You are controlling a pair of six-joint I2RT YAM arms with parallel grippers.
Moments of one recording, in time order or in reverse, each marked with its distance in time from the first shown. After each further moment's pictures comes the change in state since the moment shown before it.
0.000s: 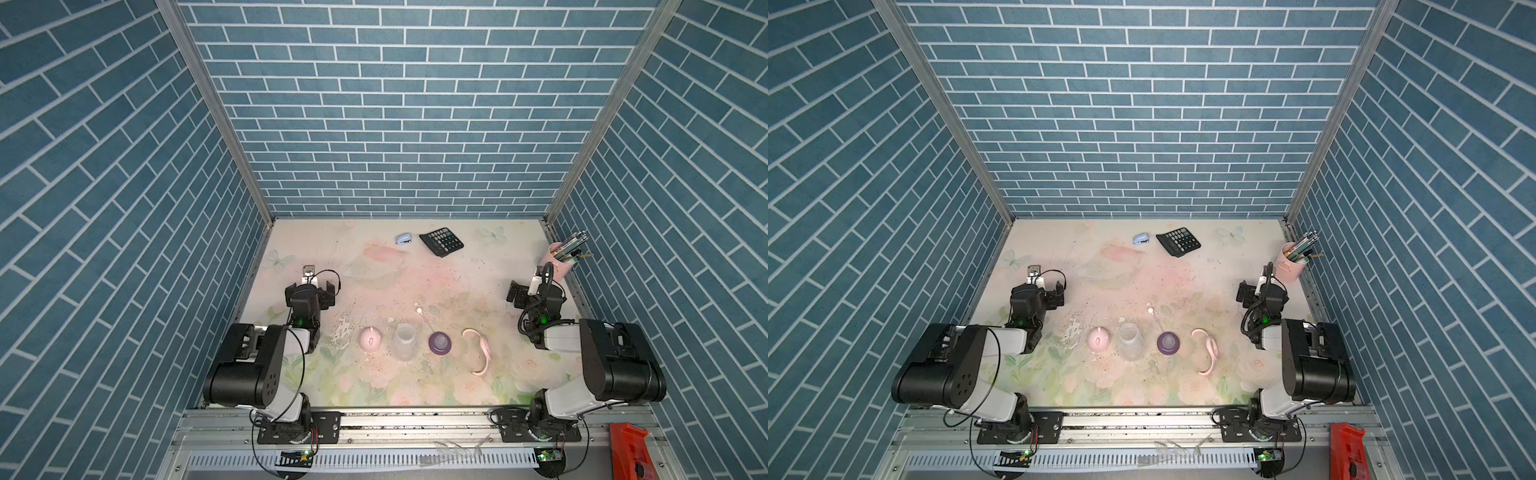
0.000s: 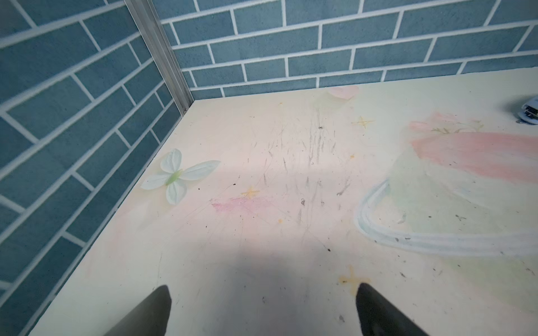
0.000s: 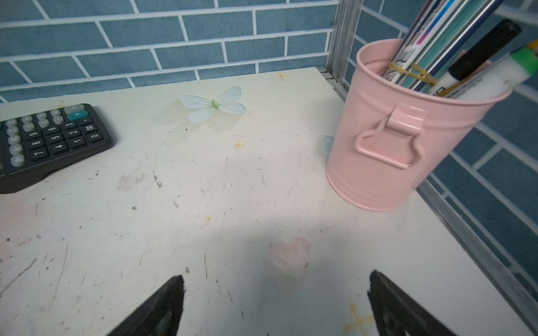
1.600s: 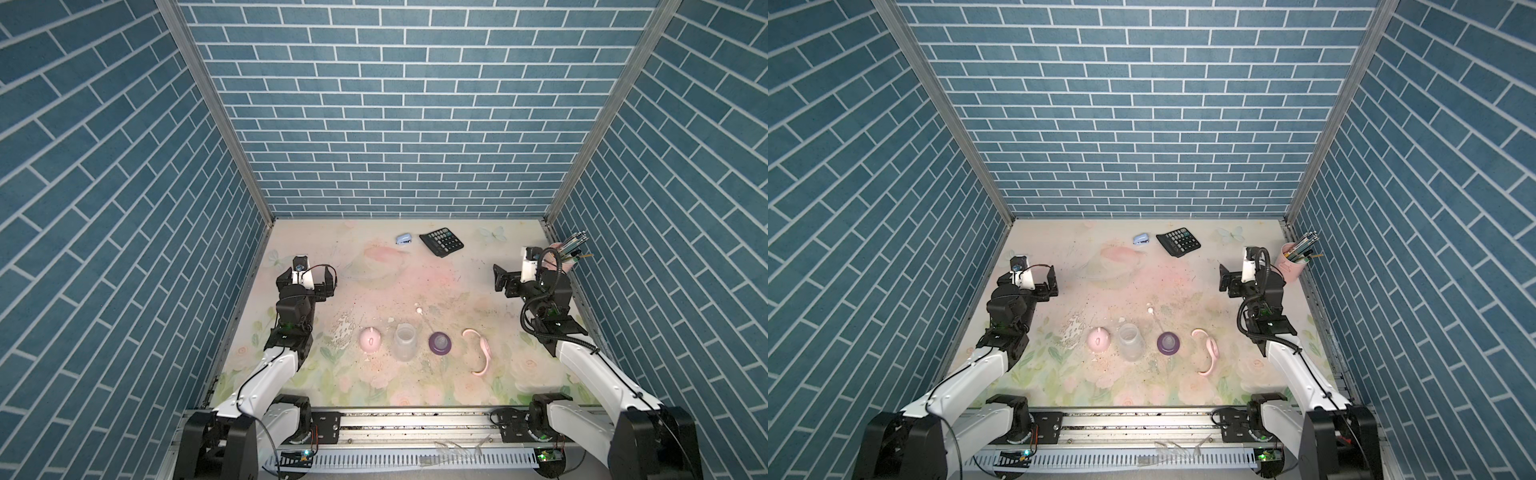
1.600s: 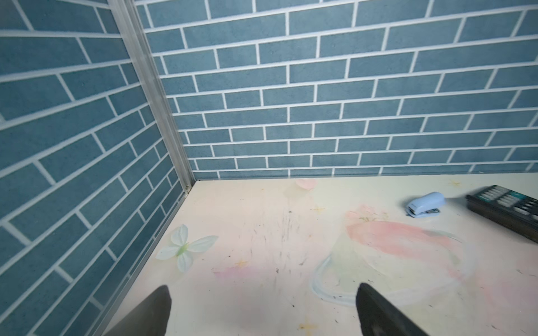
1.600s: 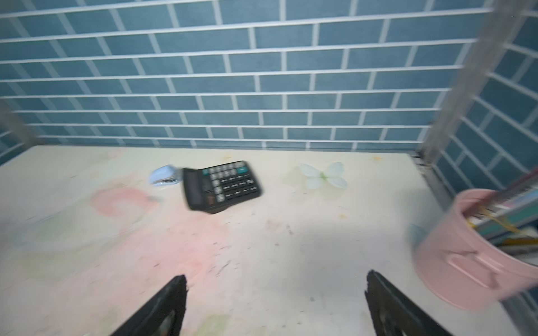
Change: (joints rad) left arm -0.060 -0.526 0.037 -0.328 0.068 -0.008; right arm 0.209 -0.521 0.163 -0.550 -0.236 -0.009
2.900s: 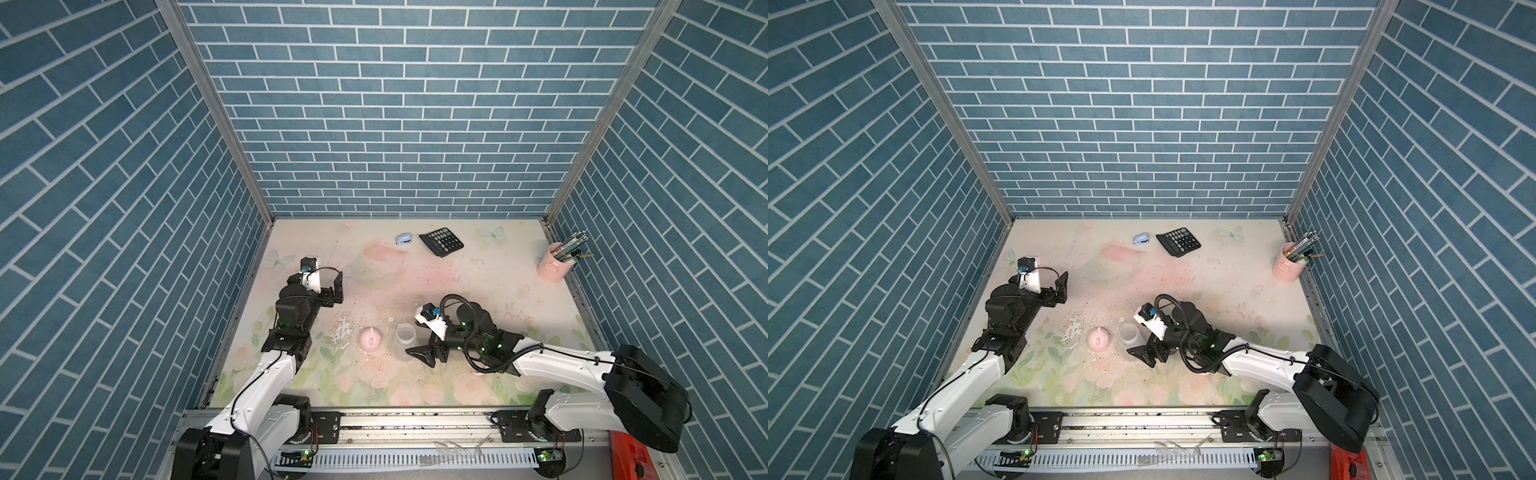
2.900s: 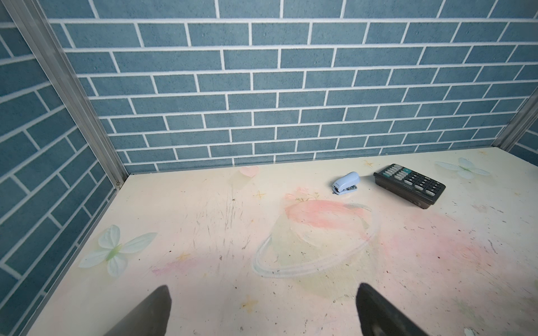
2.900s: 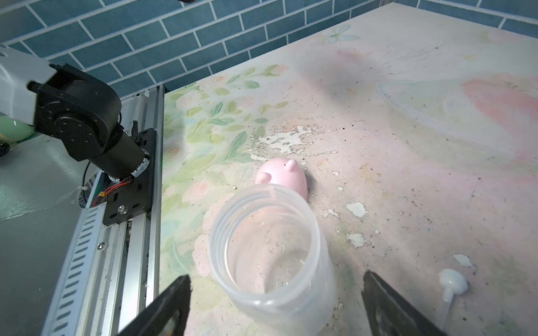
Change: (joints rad) left arm -0.006 -0.050 0.013 -0.117 0.211 -0.052; right arm 0.747 0.299 -0.044 0.127 -0.289 -0.056
